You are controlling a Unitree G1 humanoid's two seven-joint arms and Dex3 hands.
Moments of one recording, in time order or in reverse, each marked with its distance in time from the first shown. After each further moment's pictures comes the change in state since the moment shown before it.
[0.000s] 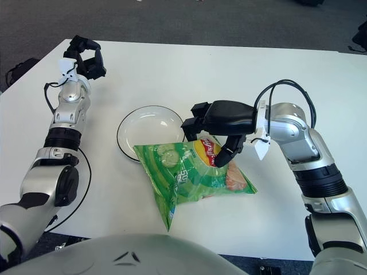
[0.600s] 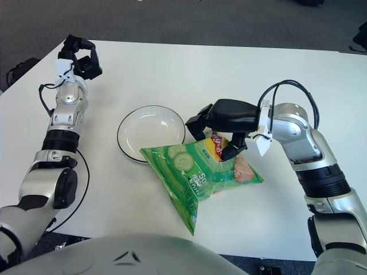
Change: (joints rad) left arm 0.024 0.005 0.001 -0.034 0.024 0.000 0.055; right arm -0.004 -0.019 0.000 0.078 0.022 -0.022 -0.032
